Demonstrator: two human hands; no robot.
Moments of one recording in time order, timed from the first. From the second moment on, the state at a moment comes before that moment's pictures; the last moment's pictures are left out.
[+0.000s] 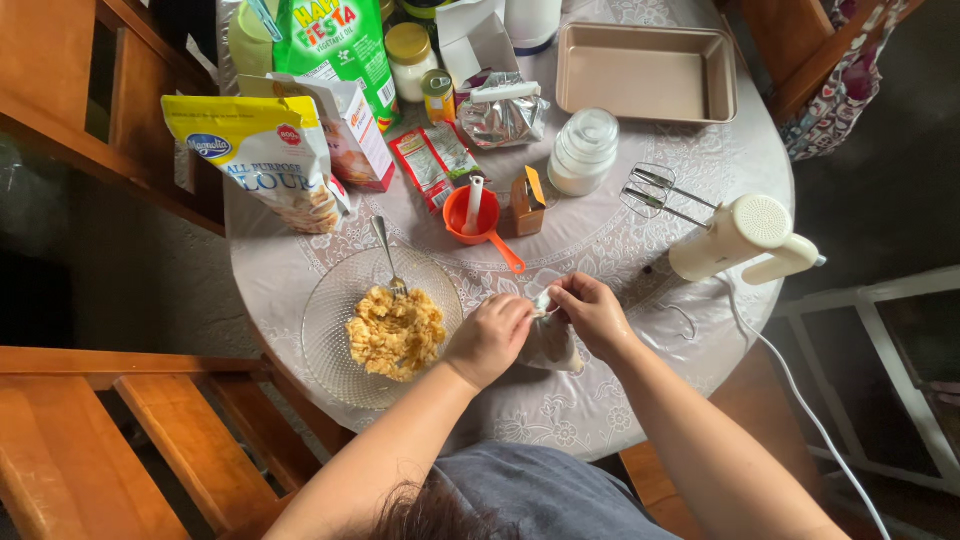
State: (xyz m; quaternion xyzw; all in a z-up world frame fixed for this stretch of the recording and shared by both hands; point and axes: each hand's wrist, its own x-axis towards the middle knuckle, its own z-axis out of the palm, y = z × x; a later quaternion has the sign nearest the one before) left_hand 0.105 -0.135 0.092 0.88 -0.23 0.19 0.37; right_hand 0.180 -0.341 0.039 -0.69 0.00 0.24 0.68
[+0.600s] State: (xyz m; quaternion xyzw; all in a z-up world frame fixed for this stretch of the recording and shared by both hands) left_hand 0.106 -0.130 0.072 0.74 -0.04 -0.03 0.68; right_hand 0.160 -0.338 0.061 -0.73 -0.14 0.23 0.62
